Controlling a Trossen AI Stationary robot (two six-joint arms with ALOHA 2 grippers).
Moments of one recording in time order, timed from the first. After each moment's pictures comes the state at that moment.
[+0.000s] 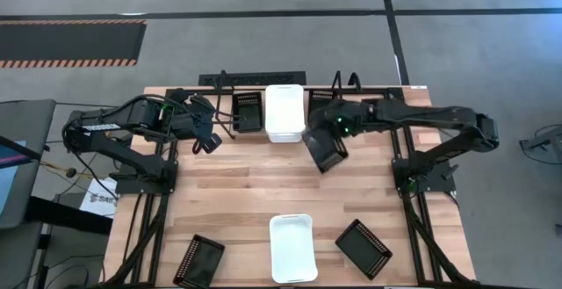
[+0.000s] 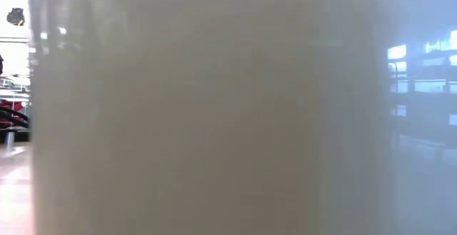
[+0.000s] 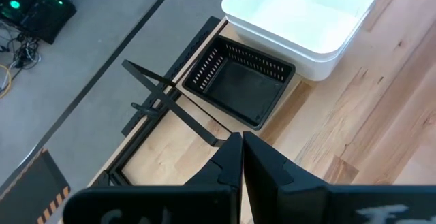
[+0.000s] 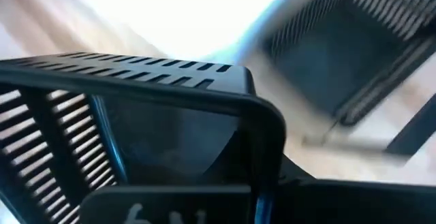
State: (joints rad) left arm -0.06 1.23 1.53 -1.44 -0.66 -0.52; right arm -0.19 1.34 1.21 -0.84 0.21 0.63
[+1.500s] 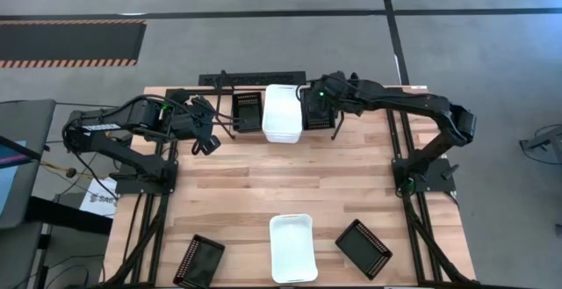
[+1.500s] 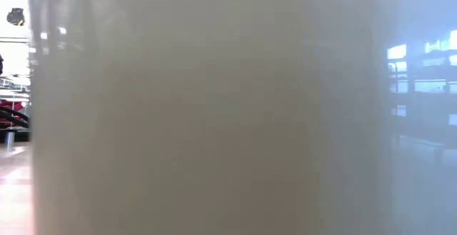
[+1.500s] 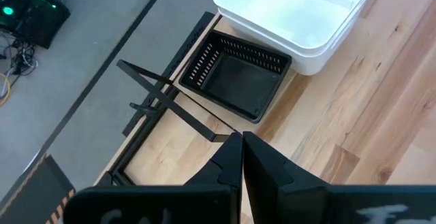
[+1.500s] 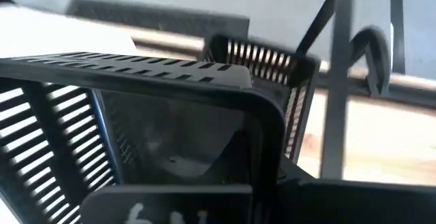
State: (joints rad) left arm -0.06 1.23 1.53 -1.45 -0.63 -0.47; right arm -0.42 1.55 1.31 -0.78 0.52 0.83
